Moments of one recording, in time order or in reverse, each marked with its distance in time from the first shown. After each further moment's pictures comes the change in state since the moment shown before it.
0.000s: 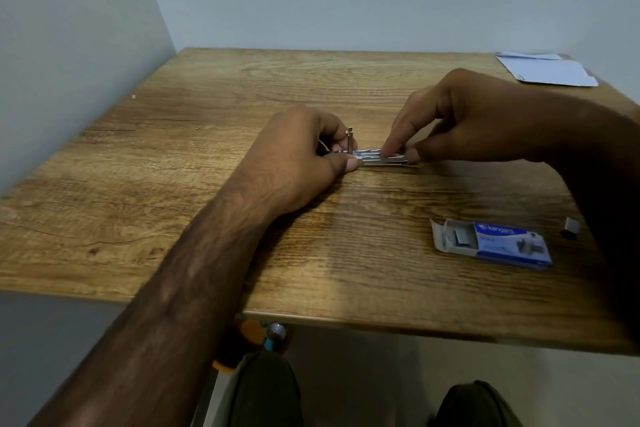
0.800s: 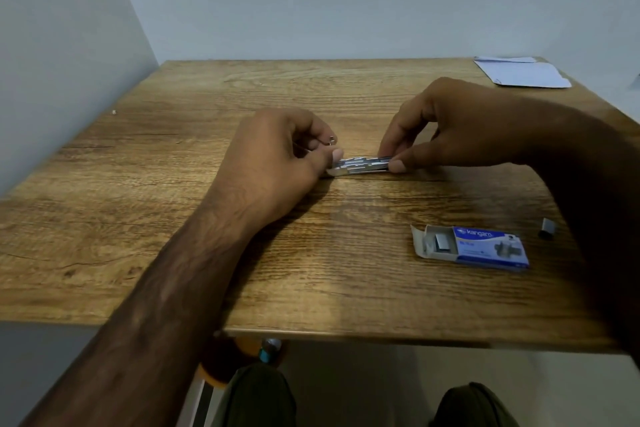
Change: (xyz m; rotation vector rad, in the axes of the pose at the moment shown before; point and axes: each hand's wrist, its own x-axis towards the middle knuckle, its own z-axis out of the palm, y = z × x) left_hand -0.003 0.004 0.000 -0.149 0.143 0.006; right_hand -0.002 0.013 -0.004 -0.038 -0.006 0.036
